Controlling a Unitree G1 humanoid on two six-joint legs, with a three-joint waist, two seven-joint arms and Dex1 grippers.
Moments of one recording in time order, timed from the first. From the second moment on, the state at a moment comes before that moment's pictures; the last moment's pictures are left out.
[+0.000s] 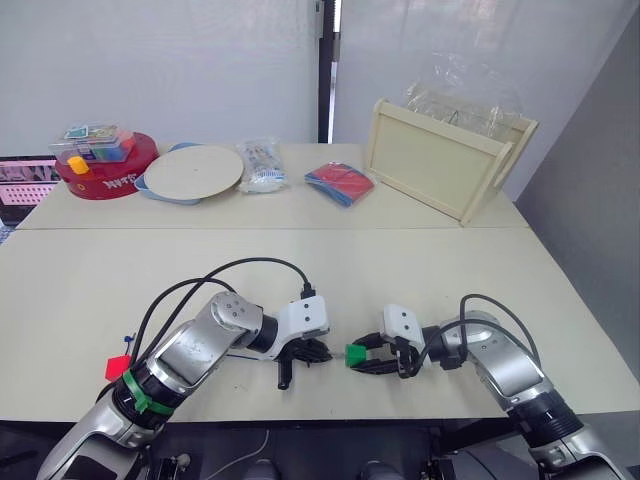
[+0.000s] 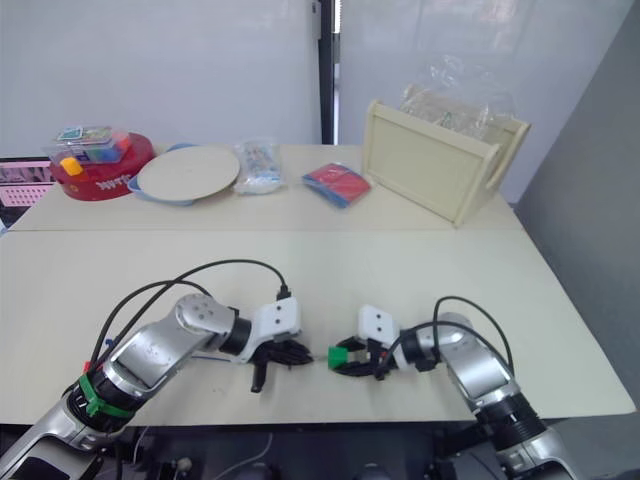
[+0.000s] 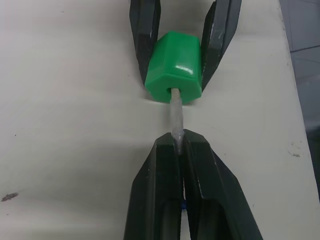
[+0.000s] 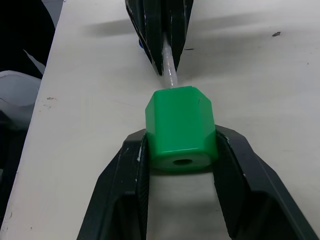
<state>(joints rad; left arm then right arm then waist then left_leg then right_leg) -0.58 0.64 -0.48 -0.28 -0.19 0.77 -1.07 -0.42 -0.59 0.30 0.01 0.18 0.26 1.22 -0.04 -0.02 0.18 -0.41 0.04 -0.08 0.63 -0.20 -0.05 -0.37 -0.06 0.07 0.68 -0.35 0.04</state>
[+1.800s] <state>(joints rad) -0.34 0.70 -0.28 -0.26 -0.24 0.57 -1.15 -0.41 -0.56 0.33 -0.05 0.13 0.33 1.20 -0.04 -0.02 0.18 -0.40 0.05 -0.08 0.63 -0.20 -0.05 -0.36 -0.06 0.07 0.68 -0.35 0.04</state>
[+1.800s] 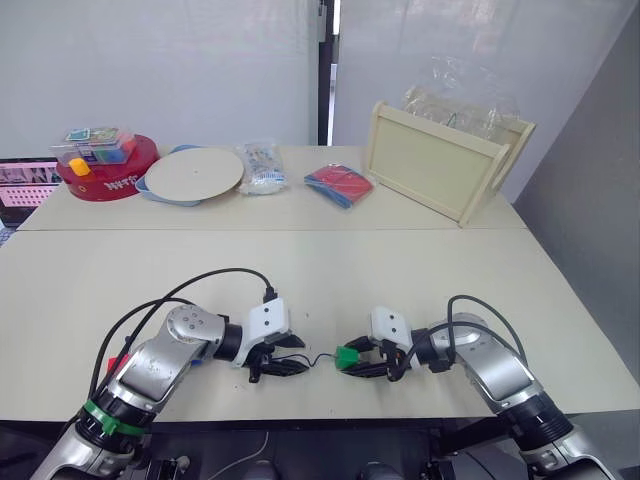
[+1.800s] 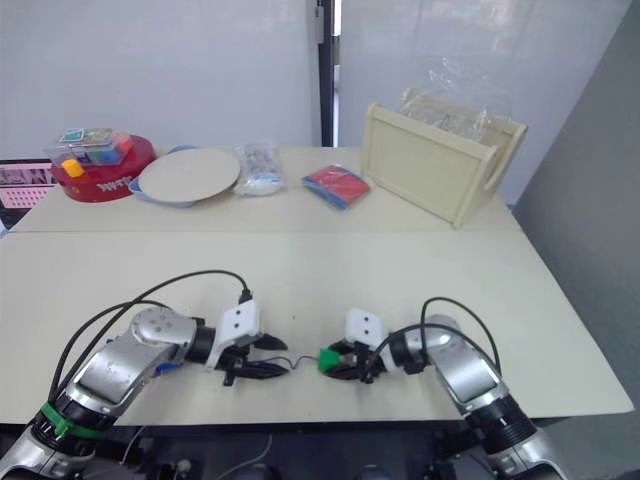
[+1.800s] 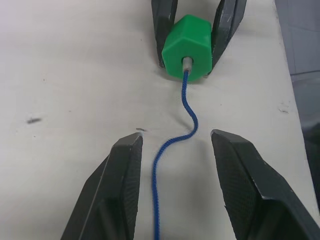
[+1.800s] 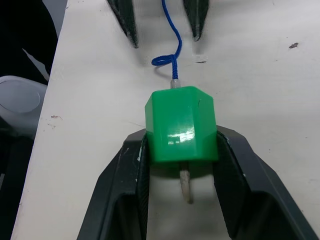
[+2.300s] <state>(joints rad) -0.31 0.64 -0.32 -0.25 -0.20 0.49 -1.04 -0.41 -0.57 0.33 -0.06 0.13 0.35 1.17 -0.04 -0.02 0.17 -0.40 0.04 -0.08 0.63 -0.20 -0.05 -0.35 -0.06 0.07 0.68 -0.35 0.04</state>
